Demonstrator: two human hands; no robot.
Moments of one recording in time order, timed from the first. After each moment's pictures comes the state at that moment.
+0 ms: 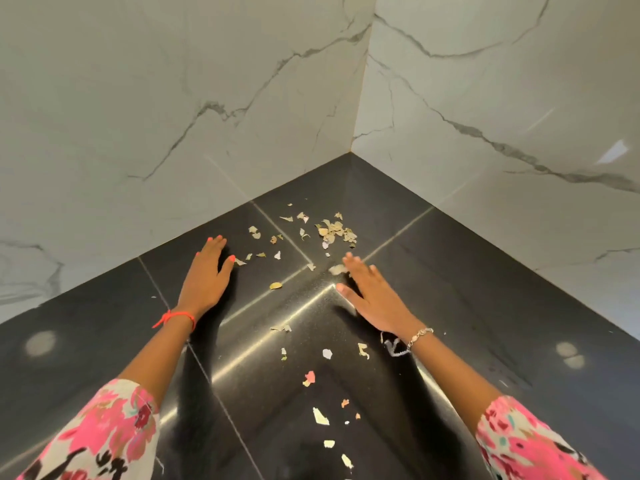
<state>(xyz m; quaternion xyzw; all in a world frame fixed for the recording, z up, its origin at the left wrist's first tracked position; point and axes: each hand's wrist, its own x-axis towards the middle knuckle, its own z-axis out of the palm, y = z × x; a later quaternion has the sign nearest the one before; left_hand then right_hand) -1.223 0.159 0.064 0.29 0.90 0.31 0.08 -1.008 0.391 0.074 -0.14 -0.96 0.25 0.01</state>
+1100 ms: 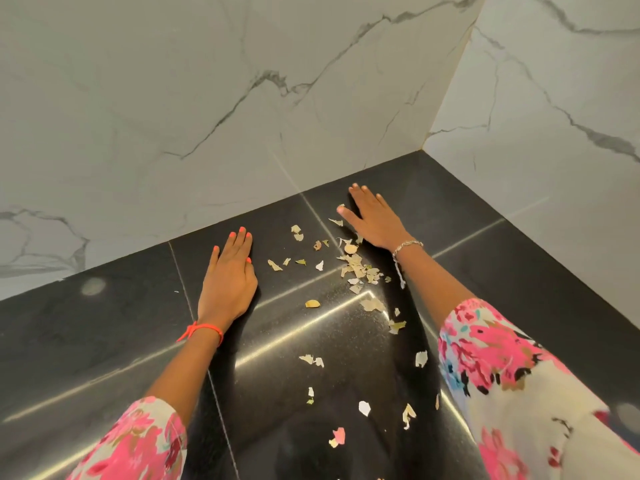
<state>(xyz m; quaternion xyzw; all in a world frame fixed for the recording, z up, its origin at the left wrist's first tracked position) -1.230 0.162 0.045 0.22 0.95 0.23 -0.01 -1.224 0.452 0.057 -0.08 -0.98 0.18 -0.03</state>
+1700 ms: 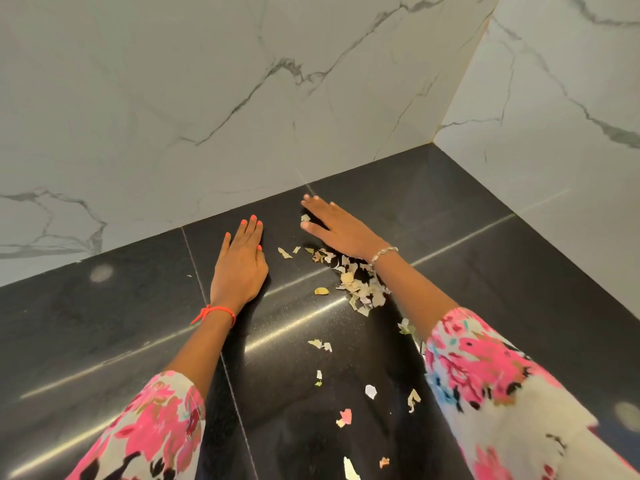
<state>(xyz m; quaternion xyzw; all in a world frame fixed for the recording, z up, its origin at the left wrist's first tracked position) -1.229 0.163 0.049 0.22 0.95 0.21 0.00 -1.215 0.378 0.066 0.08 -0.97 0.23 -0.07</state>
